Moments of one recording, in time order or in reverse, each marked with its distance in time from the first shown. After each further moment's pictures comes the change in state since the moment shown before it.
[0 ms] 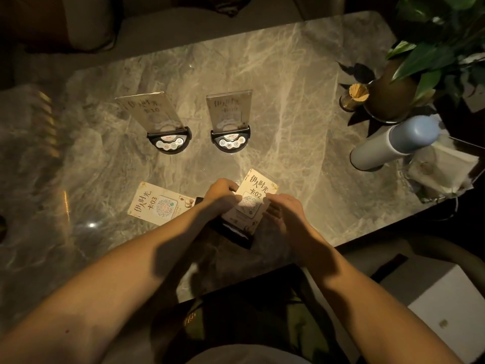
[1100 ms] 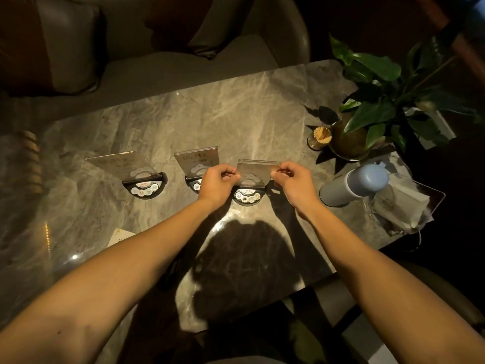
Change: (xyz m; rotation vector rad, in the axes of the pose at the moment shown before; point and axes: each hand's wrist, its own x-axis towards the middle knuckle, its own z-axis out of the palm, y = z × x) left_hand 0.042 0.134 -0.026 -0.253 0.282 0.353; right_hand 0.011 -0.174 -0.024 -0.524 0.162 -0.706
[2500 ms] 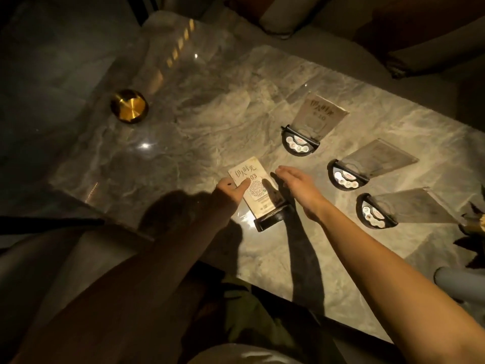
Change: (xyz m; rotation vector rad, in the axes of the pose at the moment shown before) left_hand -0.196 -0.211 -0.149 -0.594 0.579 -0.607; right_hand -0.121 -0.033 0.267 -0.318 -0.802 0.127
